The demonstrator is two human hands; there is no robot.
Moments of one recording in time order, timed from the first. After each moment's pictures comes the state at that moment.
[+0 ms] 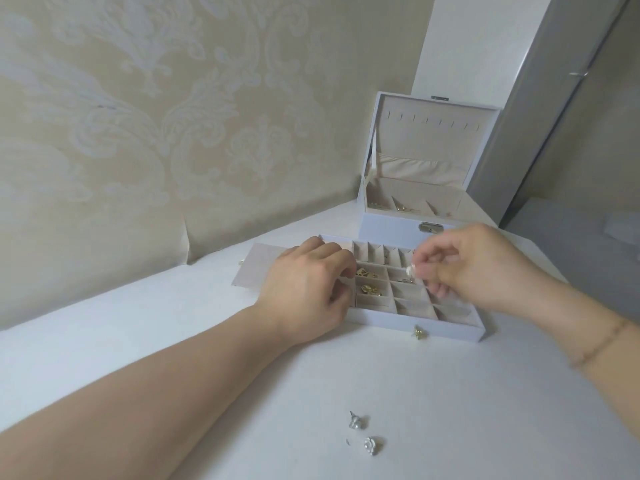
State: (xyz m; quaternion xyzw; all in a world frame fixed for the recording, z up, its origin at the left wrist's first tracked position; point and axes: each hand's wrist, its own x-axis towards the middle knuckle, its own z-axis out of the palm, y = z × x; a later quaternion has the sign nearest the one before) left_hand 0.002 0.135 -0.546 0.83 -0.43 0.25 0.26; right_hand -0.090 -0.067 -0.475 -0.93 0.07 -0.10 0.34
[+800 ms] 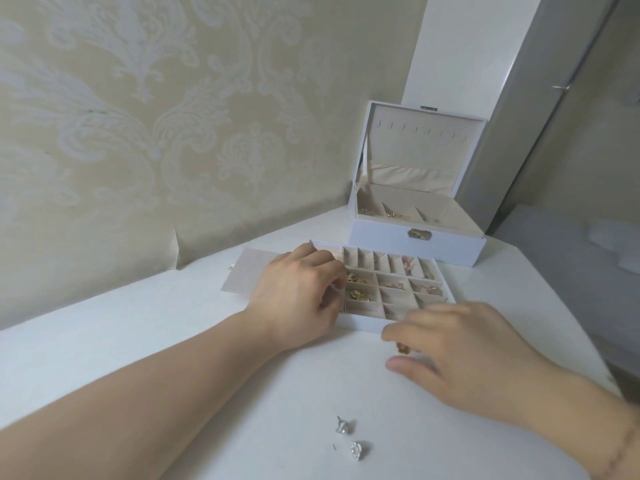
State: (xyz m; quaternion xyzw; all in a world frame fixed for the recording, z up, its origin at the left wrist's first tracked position) left_hand 0.002 0.134 -0.546 0.83 -0.44 0.23 0.23; right_hand -0.146 -0.045 -0.513 -0.97 -0.16 -0.17 -0.11
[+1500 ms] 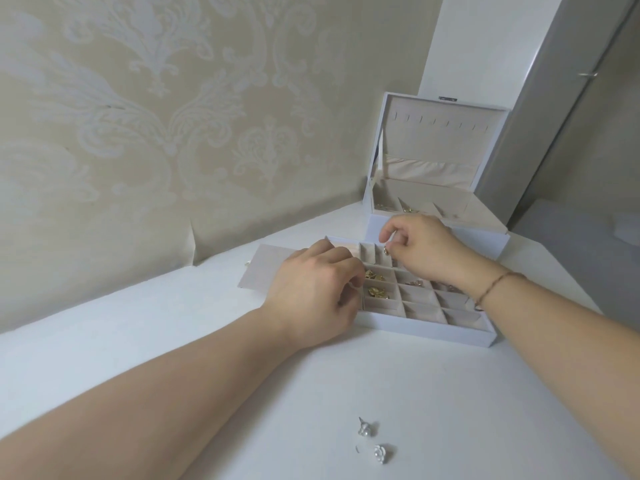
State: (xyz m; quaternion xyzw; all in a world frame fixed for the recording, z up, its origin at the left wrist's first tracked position) left_hand 0.004 0.136 -0.547 0.83 -0.45 0.23 0.23; right_hand -0.002 -0.076 -0.508 -0.97 0.03 -0.14 0.18
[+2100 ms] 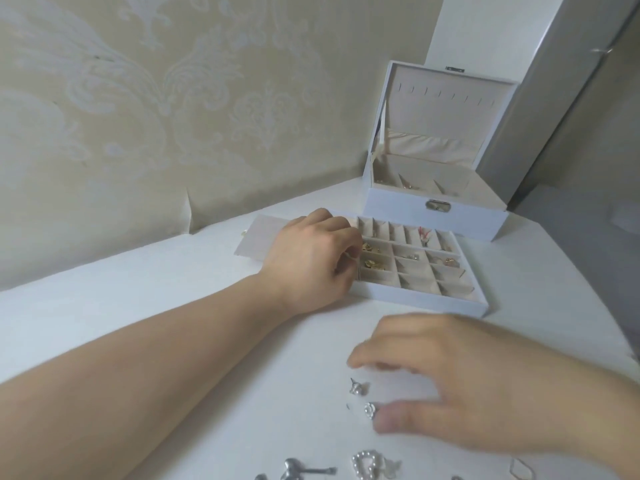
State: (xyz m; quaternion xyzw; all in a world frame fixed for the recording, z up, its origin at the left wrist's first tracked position) left_hand 0.004 0.135 -0.548 0.82 -0.45 0.25 0.23; right_hand -0.161 -0.004 -0.496 -0.97 -0.22 0.10 0.08
